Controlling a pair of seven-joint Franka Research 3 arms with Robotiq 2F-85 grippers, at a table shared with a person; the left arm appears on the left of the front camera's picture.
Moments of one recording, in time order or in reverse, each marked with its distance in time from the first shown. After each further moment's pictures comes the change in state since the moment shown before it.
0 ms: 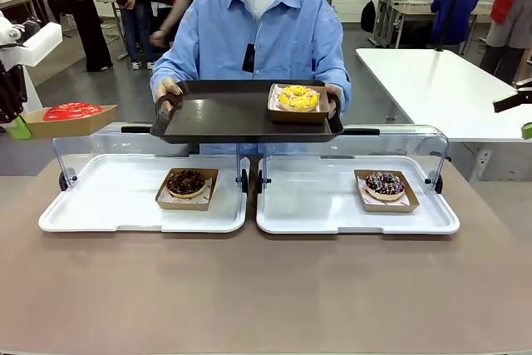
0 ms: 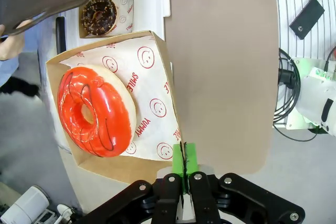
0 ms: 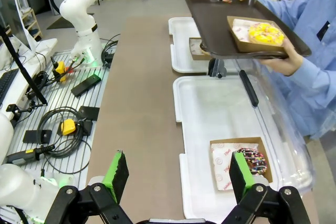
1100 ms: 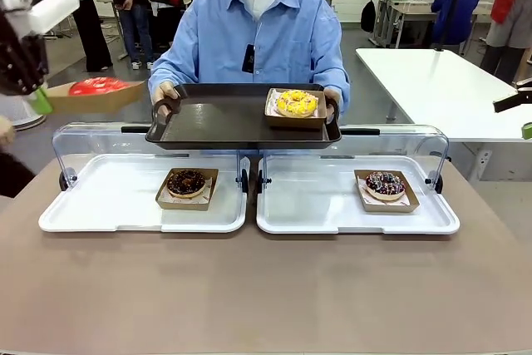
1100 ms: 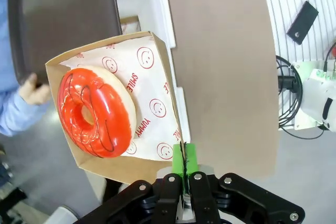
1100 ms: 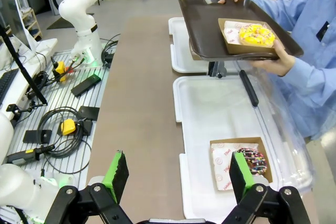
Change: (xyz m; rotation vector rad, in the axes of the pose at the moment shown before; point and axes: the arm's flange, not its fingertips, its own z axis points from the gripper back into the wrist) left arm 0.055 -0.003 0.047 0.036 -0.046 -0.152; right arm 0.000 0.000 0.000 0.000 0.000 0.000
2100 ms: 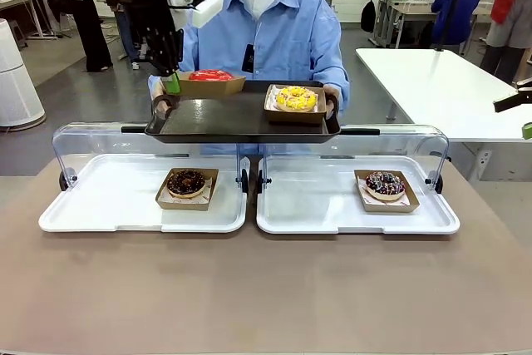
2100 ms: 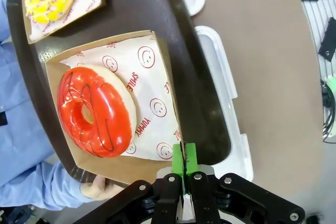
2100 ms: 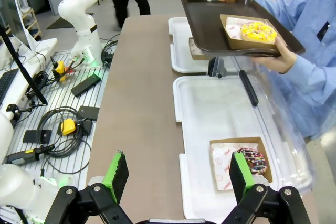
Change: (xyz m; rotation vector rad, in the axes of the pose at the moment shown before) left arm 0.135 0.151 -0.071 -0.056 0.005 -0.151; right arm 0.000 0.000 0.001 -0.001 0.001 0.000
